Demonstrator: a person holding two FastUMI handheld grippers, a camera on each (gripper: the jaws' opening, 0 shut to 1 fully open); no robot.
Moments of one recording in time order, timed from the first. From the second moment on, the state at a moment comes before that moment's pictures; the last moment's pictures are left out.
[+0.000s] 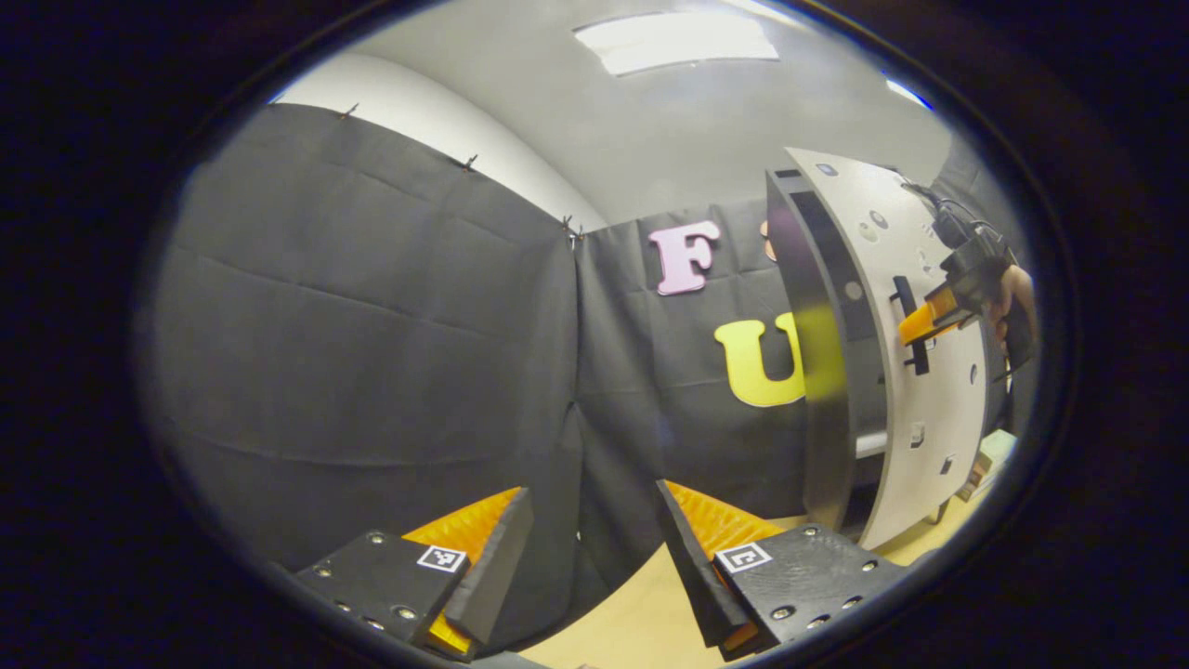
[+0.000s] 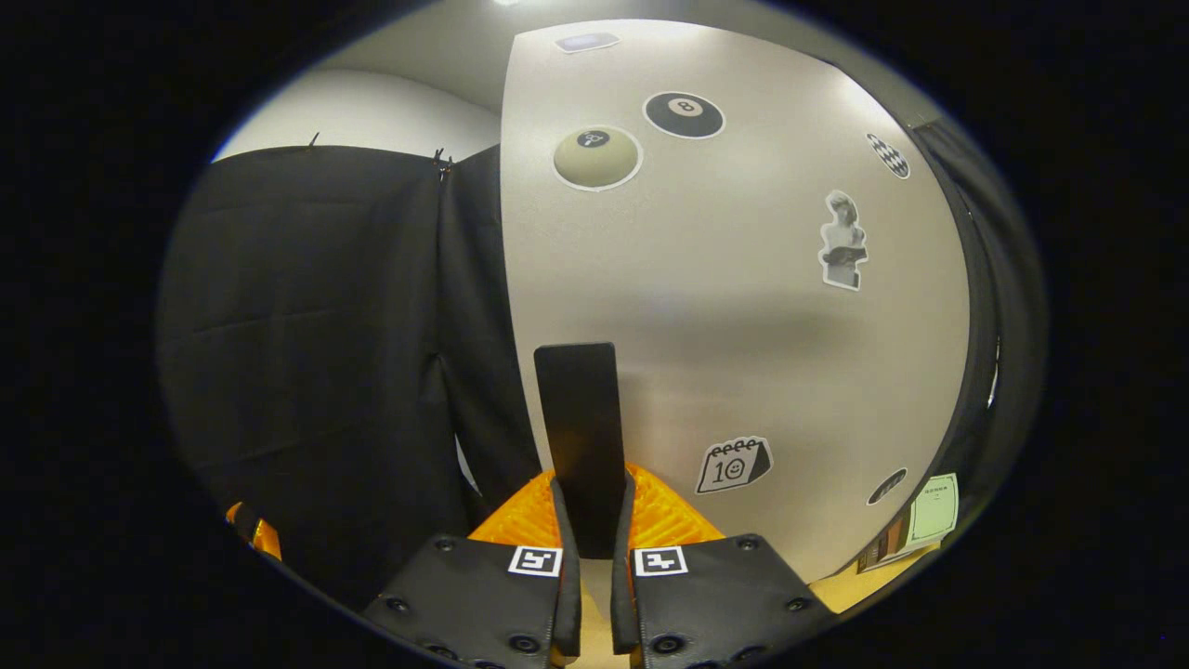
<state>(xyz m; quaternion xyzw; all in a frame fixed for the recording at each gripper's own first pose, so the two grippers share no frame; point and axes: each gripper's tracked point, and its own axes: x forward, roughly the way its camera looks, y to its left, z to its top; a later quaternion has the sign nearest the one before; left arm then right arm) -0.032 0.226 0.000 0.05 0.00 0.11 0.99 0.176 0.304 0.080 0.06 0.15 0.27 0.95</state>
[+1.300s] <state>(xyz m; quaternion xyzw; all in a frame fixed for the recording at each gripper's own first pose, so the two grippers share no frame) 0.011 -0.022 0.012 -0.02 0.04 -0.05 1.00 0.133 0.220 0.086 0.06 0.14 0.37 0.92</state>
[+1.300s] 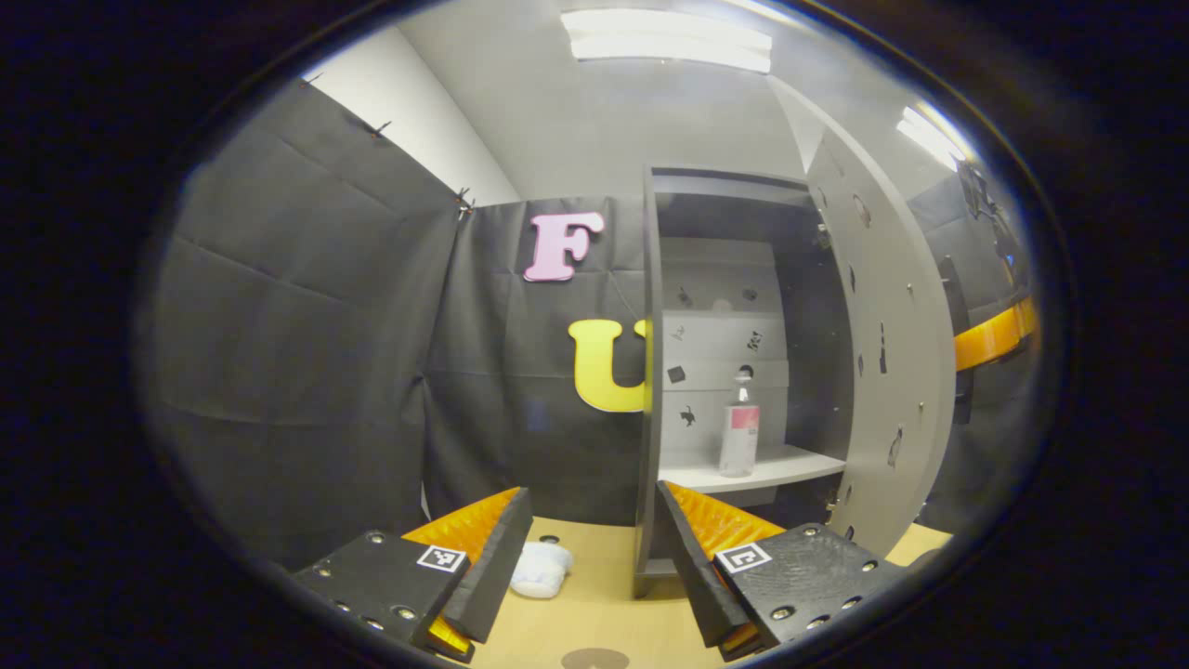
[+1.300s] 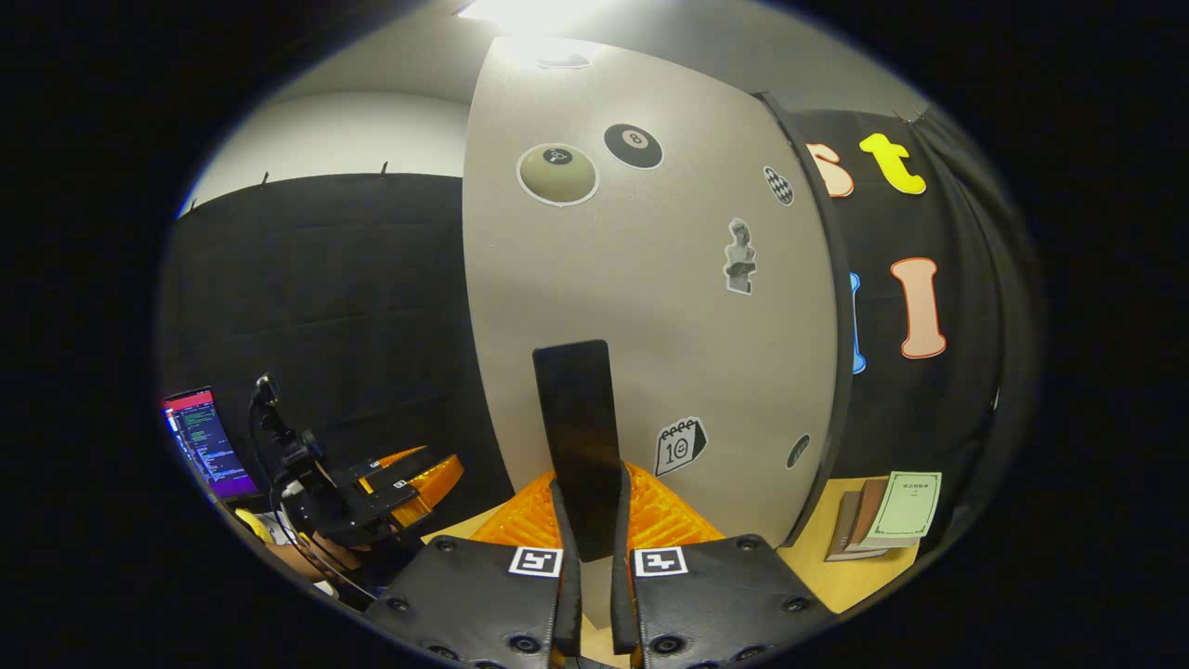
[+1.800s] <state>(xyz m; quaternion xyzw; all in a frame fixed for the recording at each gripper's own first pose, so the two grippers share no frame) 0.010 -0.110 0.021 0.00 0.04 -0.11 0.99 0.130 0.182 0.087 0.06 0.12 0.36 0.92</state>
